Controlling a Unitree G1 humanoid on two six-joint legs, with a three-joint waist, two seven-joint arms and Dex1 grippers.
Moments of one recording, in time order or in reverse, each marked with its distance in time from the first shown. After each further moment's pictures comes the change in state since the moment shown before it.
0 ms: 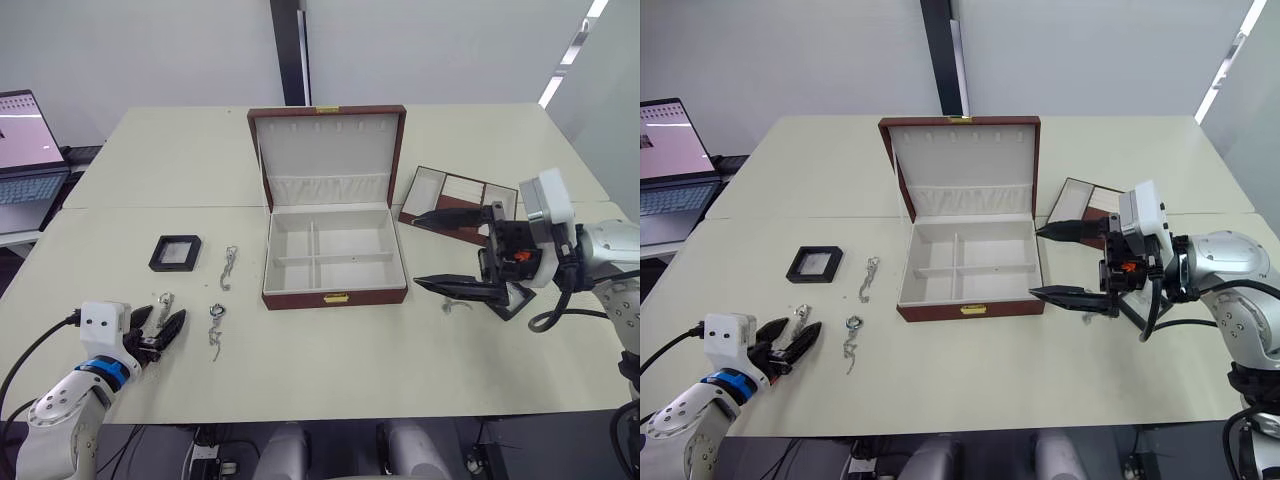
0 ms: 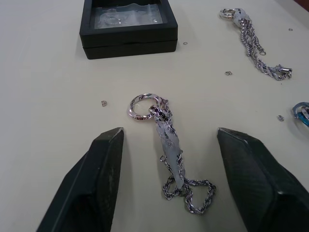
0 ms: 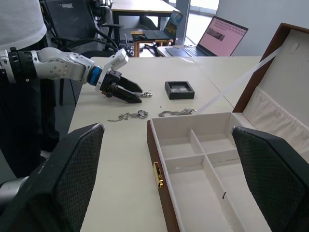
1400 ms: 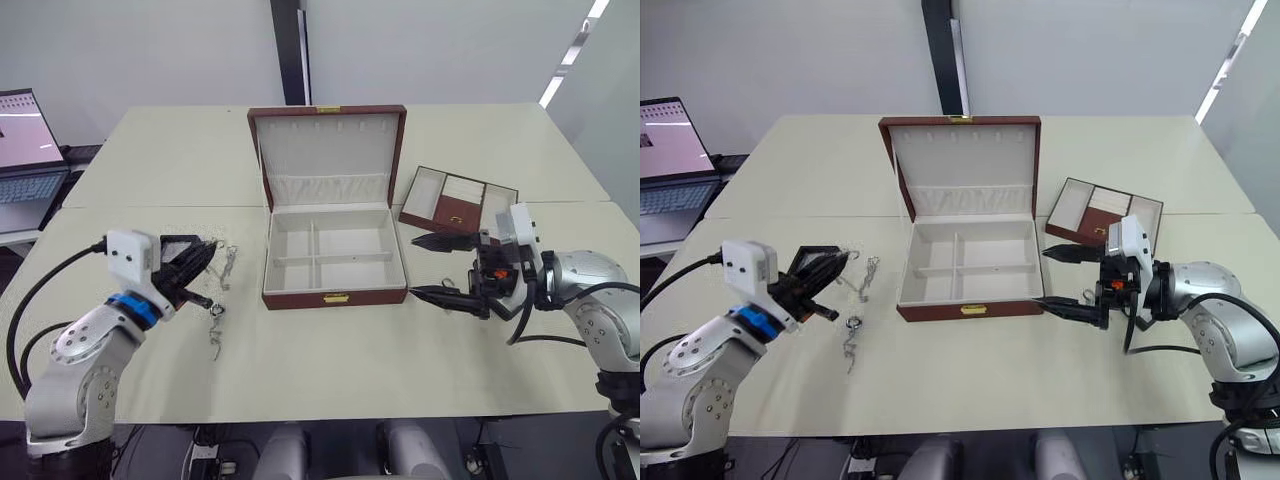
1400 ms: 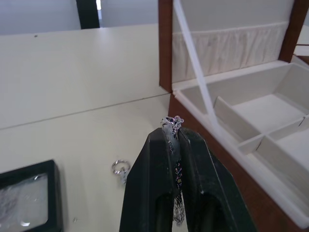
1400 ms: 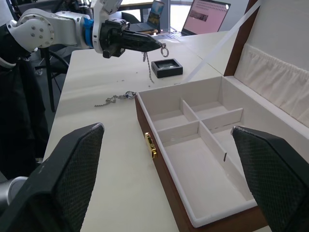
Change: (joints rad) left arm -0.270 0.035 -0.100 -0.361 -0.193 0.265 0.072; right arm 0.106 0.083 0.038 0.110 -0.115 -0.092 -0.002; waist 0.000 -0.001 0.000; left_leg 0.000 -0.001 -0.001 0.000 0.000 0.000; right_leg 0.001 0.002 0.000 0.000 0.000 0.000
